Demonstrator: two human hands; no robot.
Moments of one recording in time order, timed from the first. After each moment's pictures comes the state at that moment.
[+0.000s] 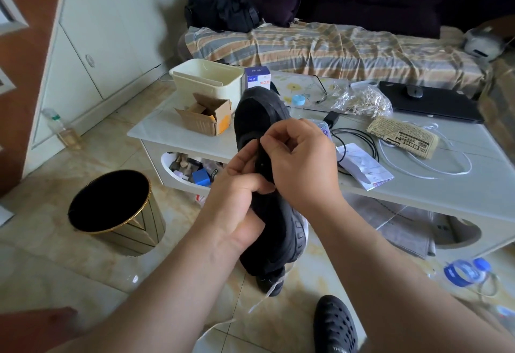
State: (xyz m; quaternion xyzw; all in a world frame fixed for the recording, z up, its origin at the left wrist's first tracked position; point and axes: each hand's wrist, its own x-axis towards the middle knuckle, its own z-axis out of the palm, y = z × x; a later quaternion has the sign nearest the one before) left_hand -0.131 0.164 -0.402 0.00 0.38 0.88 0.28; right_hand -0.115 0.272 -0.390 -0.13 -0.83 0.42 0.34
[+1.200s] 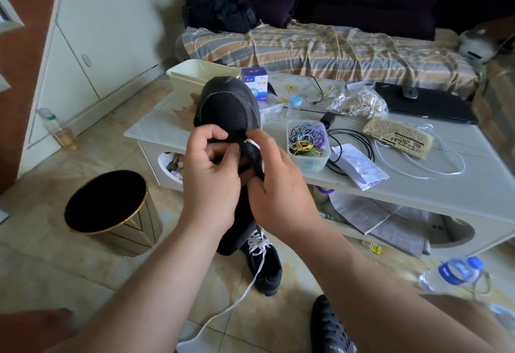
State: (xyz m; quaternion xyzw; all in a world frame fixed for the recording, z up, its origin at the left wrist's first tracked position) left_hand -0.152 0.150 -0.405 0.08 0.64 0.76 -0.02; right_hand -0.101 0.250 -0.419 -0.03 -0.88 0.42 0.24
